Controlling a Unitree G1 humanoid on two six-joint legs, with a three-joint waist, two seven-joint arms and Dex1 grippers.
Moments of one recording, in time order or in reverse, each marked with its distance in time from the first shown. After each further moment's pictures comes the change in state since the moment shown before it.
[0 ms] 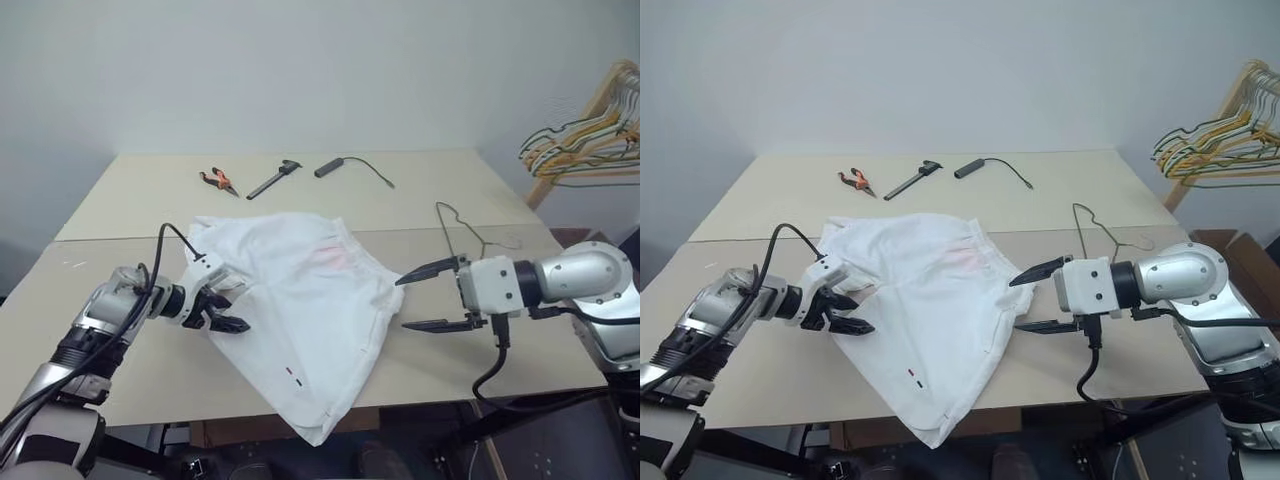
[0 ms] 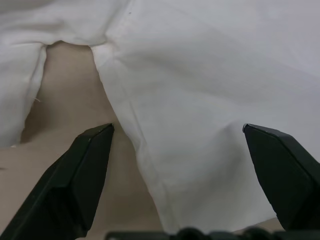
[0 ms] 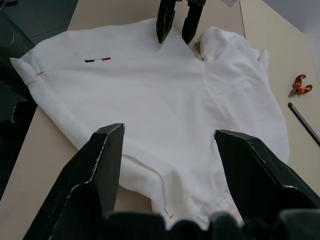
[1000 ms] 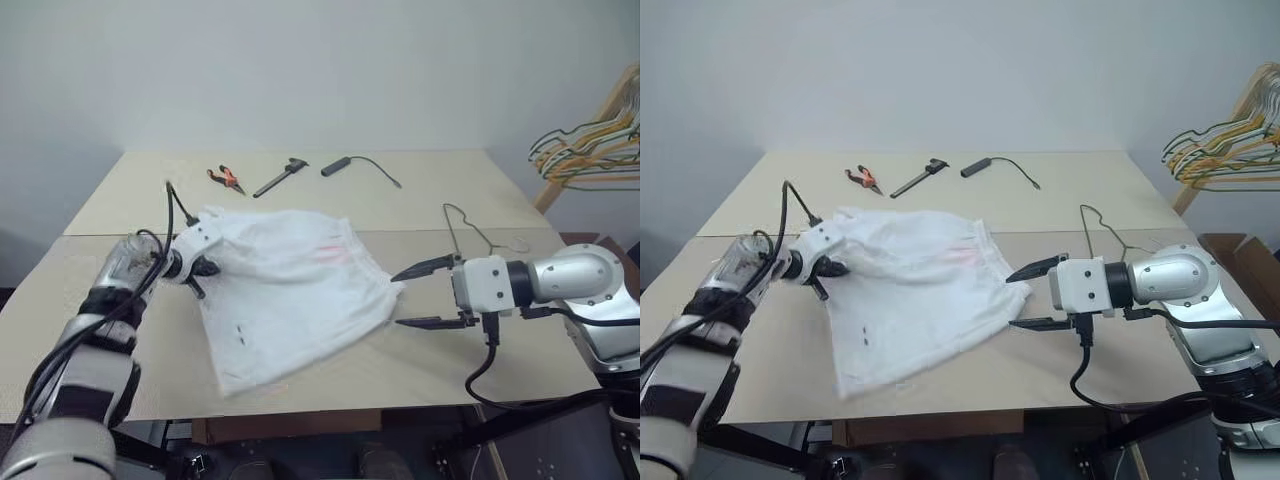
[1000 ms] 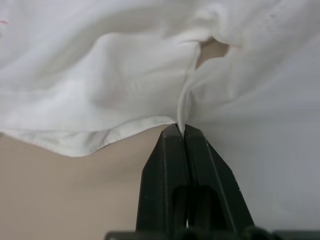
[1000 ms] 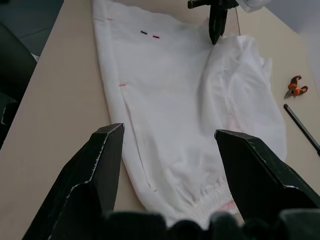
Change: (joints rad) left arm -0.373 -0.168 -0.037 0.750 0.362 -0.634 0.325; right arm 0.002 0.039 -0.001 0.002 -0.051 0.000 -0.029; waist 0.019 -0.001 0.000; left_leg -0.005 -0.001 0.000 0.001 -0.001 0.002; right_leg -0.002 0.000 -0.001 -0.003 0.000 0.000
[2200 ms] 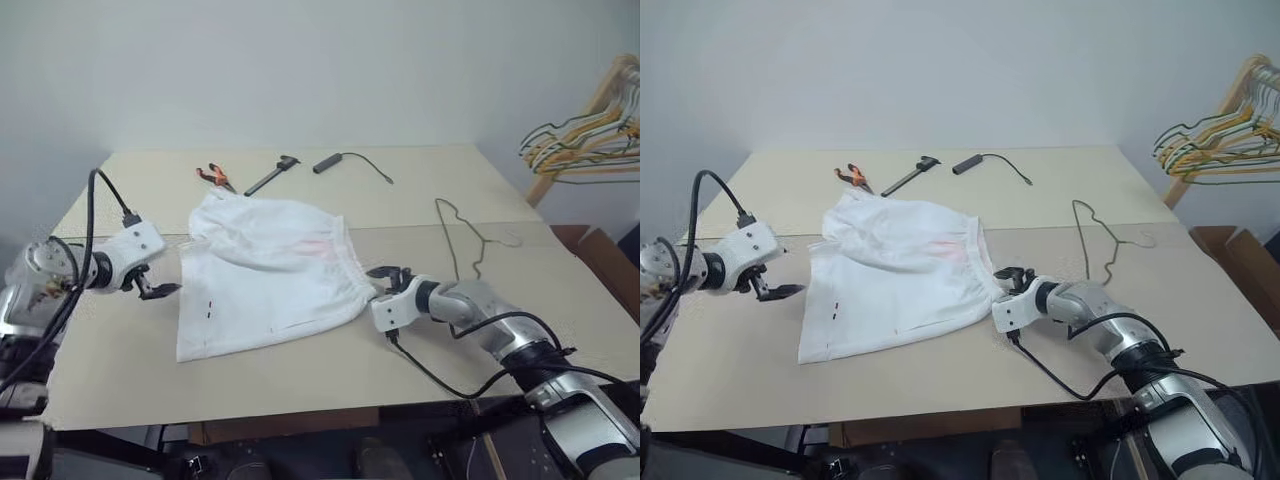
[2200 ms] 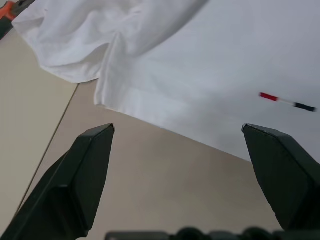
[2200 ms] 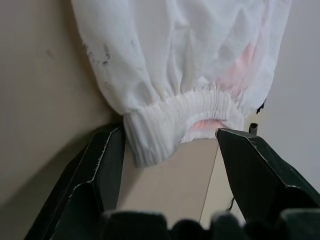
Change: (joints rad) left arm 0.592 0.375 0.342 -0.898 -0.118 0.129 -0.243; right arm -0.198 0.284 0.387 0.640 -1.021 -0.479 -0.797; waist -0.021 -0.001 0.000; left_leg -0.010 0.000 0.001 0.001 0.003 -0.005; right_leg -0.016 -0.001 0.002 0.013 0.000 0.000
